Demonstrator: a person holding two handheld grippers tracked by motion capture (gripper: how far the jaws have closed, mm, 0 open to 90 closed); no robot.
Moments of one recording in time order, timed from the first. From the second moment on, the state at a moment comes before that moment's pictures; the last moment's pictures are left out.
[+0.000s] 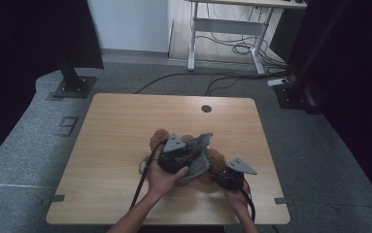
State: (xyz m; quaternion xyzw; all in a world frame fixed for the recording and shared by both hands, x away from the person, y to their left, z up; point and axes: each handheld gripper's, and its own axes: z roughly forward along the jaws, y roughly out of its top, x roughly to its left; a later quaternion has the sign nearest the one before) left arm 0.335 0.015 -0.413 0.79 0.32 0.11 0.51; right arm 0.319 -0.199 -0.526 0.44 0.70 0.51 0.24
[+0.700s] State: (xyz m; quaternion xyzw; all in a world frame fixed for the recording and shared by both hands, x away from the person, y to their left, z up) left arm 0.360 0.026 -0.441 0.81 0.36 0.12 0.44; right arm 0.313 -0.196 -0.527 0.41 0.71 0.50 0.27
